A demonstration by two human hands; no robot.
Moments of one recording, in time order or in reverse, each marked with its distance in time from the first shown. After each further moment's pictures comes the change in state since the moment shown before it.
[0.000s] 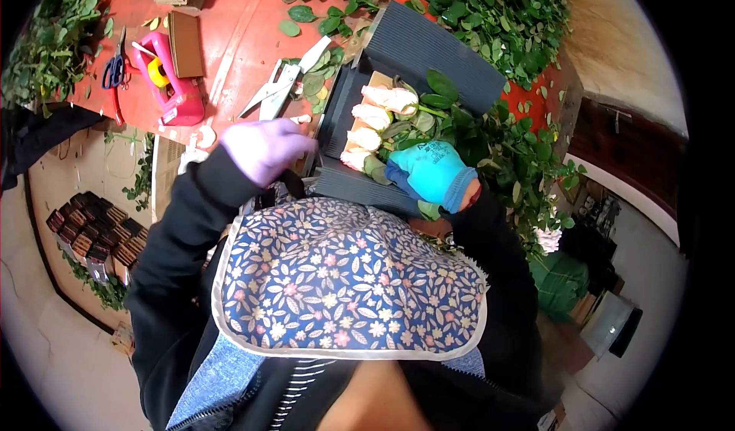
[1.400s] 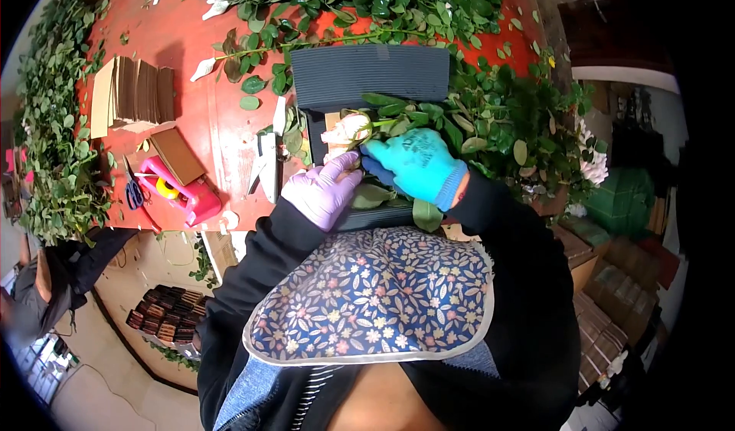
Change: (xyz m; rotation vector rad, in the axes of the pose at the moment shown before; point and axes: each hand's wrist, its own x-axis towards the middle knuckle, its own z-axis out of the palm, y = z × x) left_hand 0.080 0.044 0.044 0.255 -0.038 0.204; right_hand -0.001 0.001 -0.013 -0.017 0.404 0.120
